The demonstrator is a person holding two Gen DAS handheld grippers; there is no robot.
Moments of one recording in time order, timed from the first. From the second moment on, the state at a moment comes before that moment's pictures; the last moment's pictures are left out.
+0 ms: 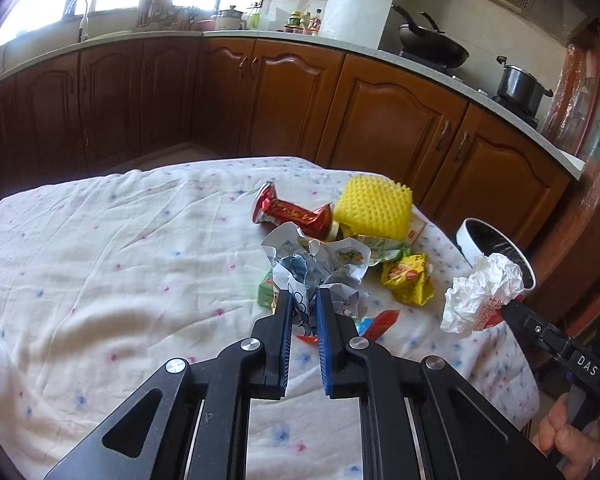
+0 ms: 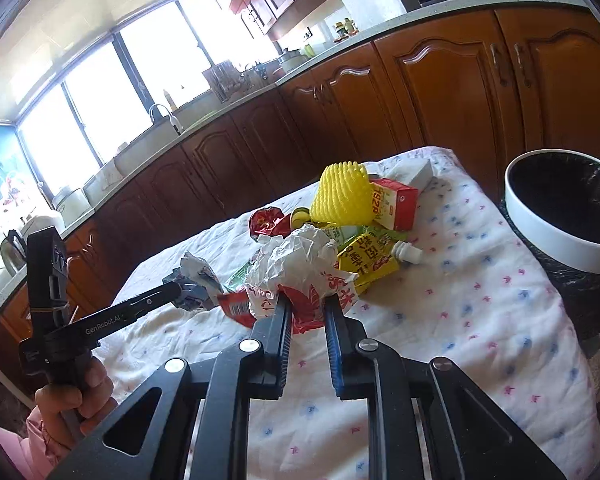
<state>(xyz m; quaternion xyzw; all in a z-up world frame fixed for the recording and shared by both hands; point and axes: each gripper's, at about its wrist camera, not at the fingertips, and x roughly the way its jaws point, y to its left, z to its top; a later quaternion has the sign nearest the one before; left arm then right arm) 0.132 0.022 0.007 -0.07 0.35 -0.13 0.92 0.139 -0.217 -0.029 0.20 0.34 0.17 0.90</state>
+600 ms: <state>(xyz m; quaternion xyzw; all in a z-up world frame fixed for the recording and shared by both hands) 0.139 -0.053 0.017 -0.05 0.35 -0.25 0.90 0.114 -0.311 -0.026 0.24 0.32 0.08 0.91</state>
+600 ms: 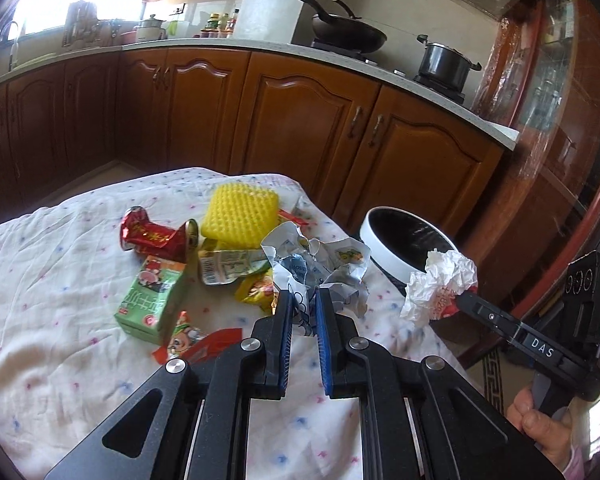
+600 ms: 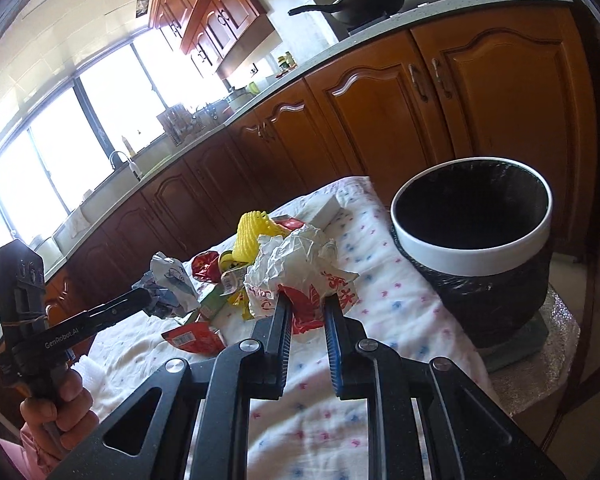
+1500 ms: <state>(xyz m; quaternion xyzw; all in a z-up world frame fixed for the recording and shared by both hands) 0.262 -0.227 -0.003 0.00 0.38 -0.33 0.86 0.160 -0.429 -0.034 0.26 0.32 -0.03 0.91</state>
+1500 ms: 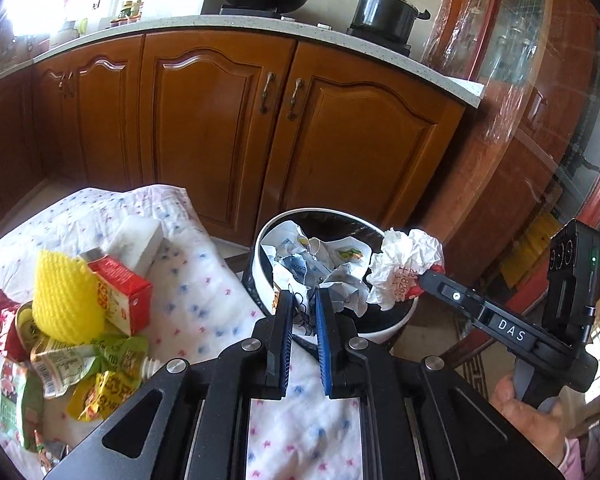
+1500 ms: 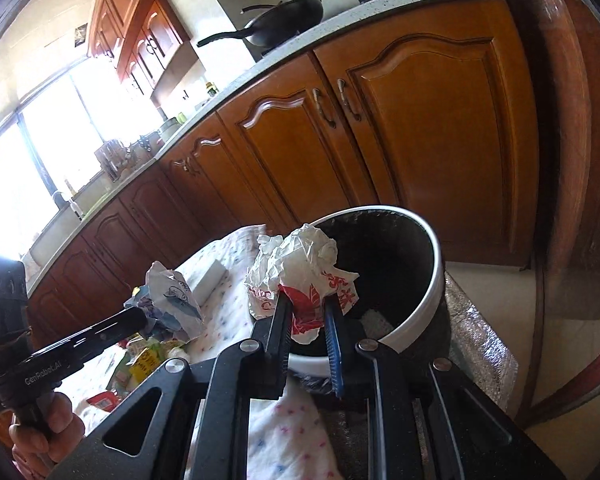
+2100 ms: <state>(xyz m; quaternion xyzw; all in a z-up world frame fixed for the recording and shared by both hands) 0.336 -0.310 -0.057 0.04 0.45 -0.34 0.82 0.214 -0.453 -0.064 0.23 0.40 -0.05 0.89</state>
